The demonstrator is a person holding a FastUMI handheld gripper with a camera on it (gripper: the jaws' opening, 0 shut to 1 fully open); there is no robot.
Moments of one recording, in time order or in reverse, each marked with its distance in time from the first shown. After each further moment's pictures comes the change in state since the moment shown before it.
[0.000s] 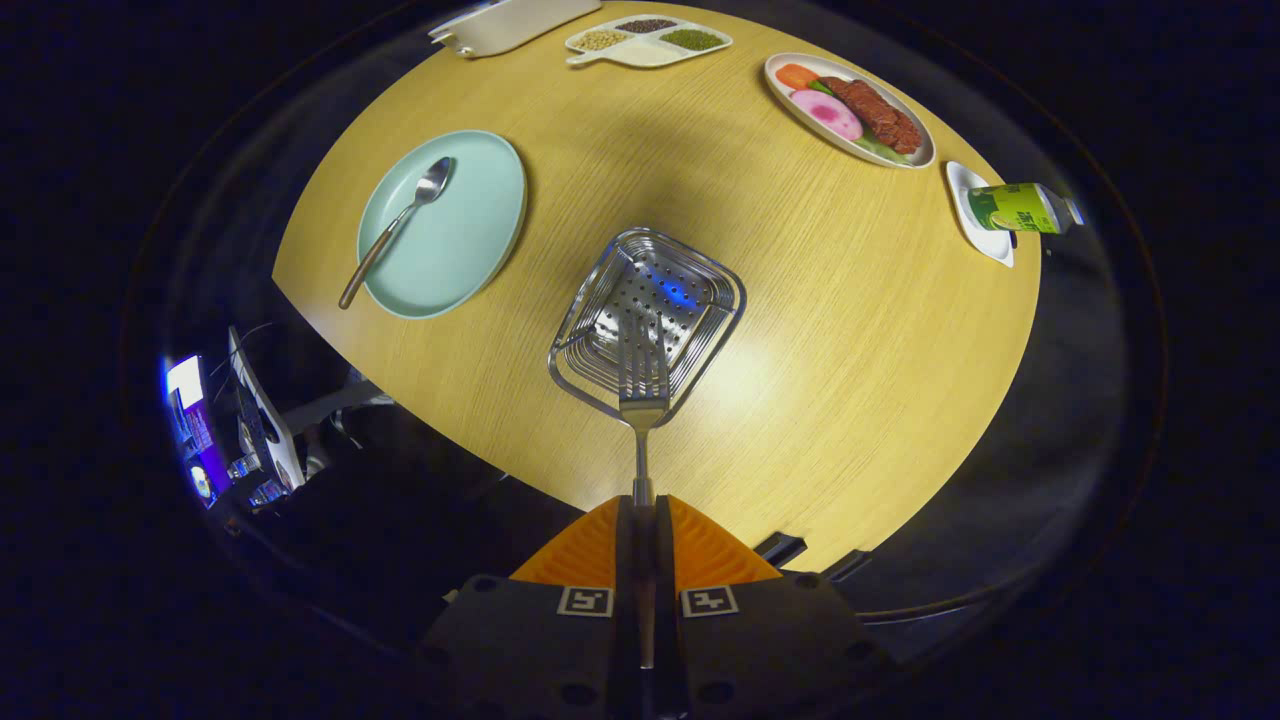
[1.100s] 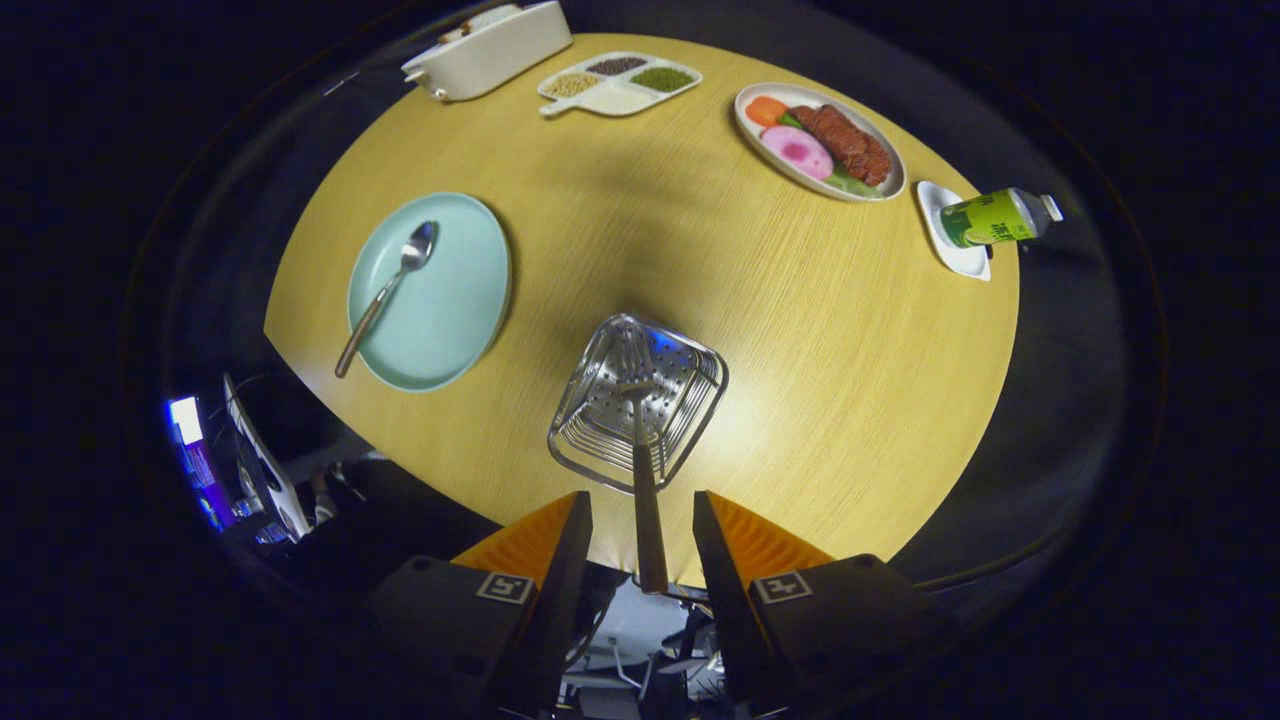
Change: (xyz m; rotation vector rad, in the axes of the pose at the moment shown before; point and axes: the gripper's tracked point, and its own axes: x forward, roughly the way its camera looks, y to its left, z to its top) arm -0.021 0.003 0.040 0.091 -0.301 -0.033
